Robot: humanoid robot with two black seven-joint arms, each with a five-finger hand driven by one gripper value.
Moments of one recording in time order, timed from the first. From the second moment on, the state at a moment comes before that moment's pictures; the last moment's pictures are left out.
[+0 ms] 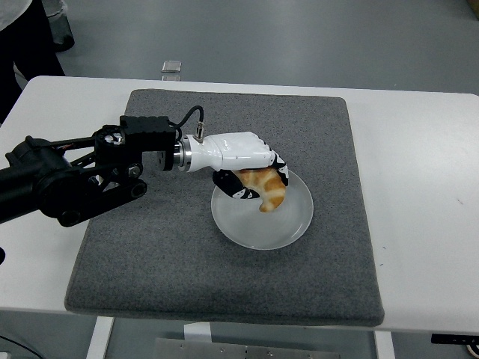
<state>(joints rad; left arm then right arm) -0.97 0.41 -0.33 -1.23 1.77 -0.09 -0.34 0.03 0.00 -0.15 0.12 0.03 -0.02 -0.06</state>
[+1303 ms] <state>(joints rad) -0.89 0.35 -0.33 -1.14 1.79 -0.04 -0.34 0.03 0.00 -0.15 0.12 0.03 -0.02 -0.06</state>
